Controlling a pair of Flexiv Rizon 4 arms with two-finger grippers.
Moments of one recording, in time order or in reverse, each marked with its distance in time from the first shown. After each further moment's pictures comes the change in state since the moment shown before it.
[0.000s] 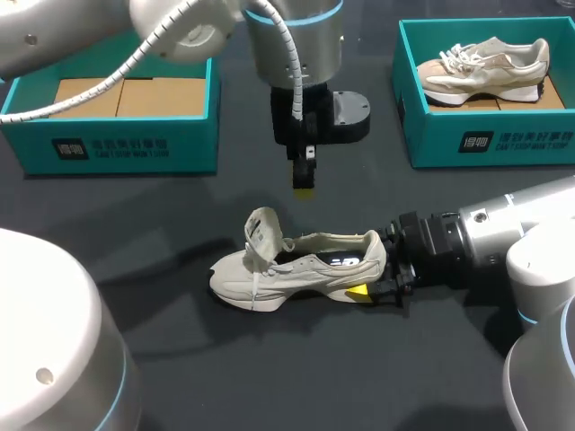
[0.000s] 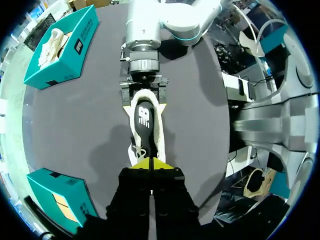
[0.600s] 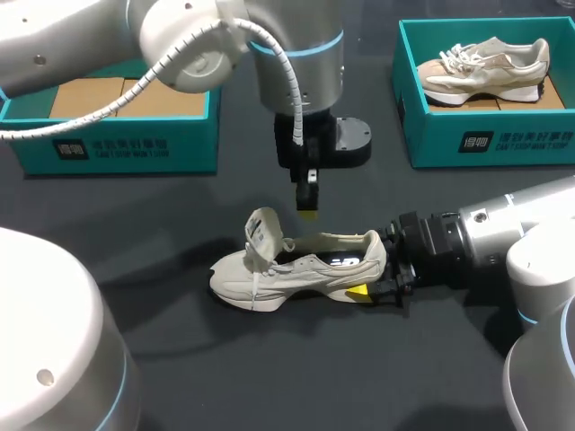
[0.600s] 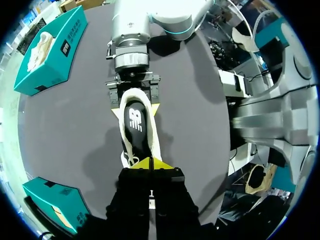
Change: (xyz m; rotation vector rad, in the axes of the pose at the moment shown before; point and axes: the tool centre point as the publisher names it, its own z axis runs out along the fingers) left arm 0.008 -0.006 0.036 0.013 0.033 0.030; right arm 0.000 0.000 0.000 0.000 0.000 0.000
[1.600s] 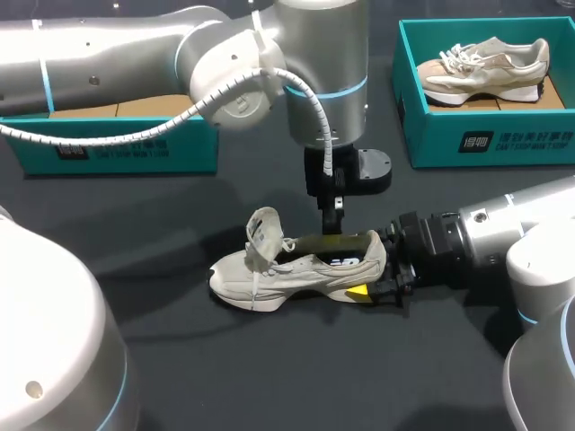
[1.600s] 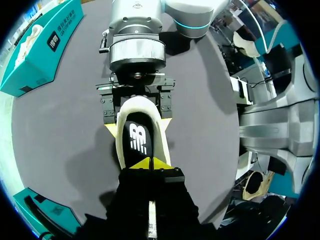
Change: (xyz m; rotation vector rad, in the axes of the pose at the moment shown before) left arm -0.021 -0.028 0.070 0.016 0.045 -0.030; right arm 0.000 0.000 0.000 0.000 0.000 0.000
